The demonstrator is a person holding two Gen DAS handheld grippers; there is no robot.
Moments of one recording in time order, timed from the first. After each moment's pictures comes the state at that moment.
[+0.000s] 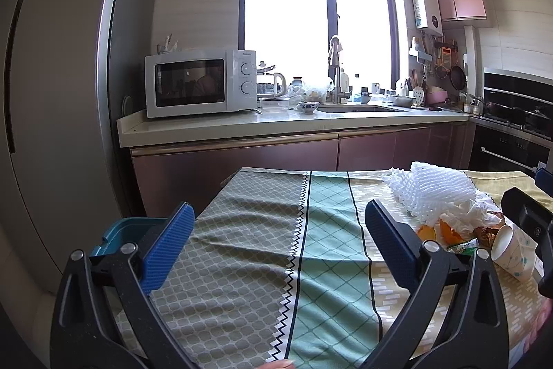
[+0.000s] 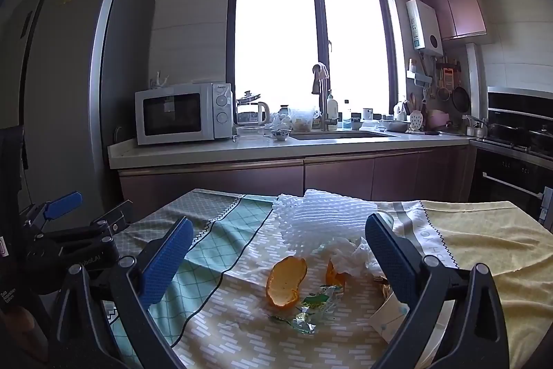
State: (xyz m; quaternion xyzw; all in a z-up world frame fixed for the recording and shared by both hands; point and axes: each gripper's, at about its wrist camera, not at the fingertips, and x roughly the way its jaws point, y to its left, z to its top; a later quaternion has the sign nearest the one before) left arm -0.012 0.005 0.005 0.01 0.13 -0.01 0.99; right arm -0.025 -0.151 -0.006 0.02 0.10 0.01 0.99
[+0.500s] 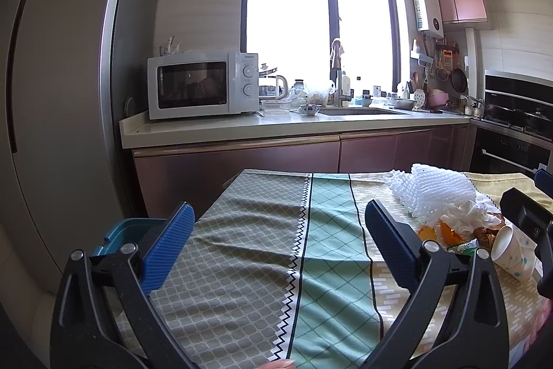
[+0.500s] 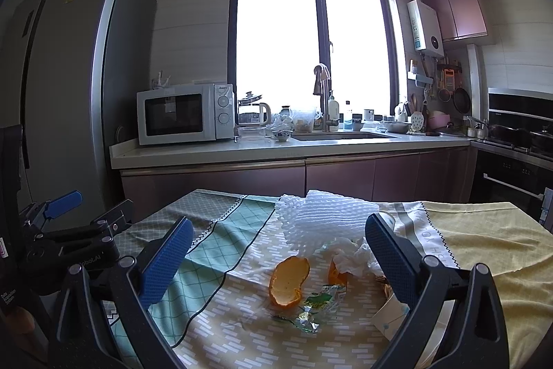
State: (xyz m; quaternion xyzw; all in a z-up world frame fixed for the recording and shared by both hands) left arm -0.015 0.006 0.005 0.01 0.13 0.00 0.99; right arm -0.026 -0.149 -0.006 0.02 0.10 0.01 0.99
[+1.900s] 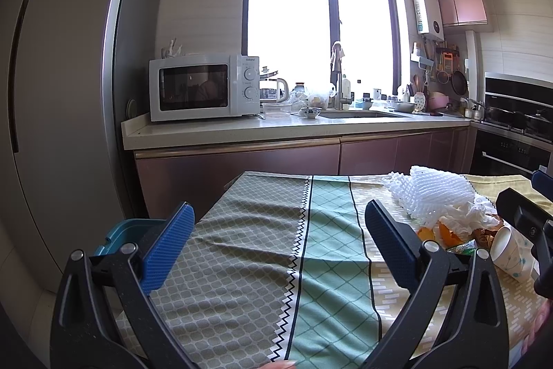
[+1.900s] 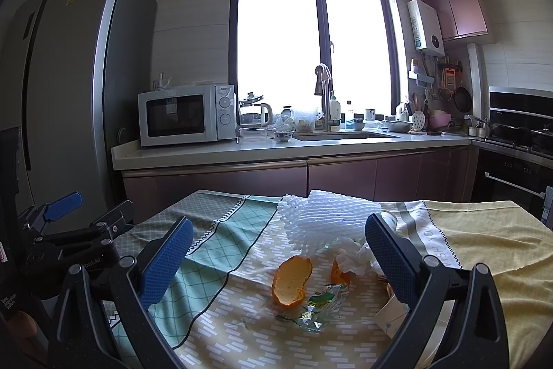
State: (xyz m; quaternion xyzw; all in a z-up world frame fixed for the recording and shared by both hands) left arm -0.019 0.008 0.006 0.01 0.12 0.00 0.99; right arm -0.027 -0.145 -0.008 0.02 0.10 0.01 1.00
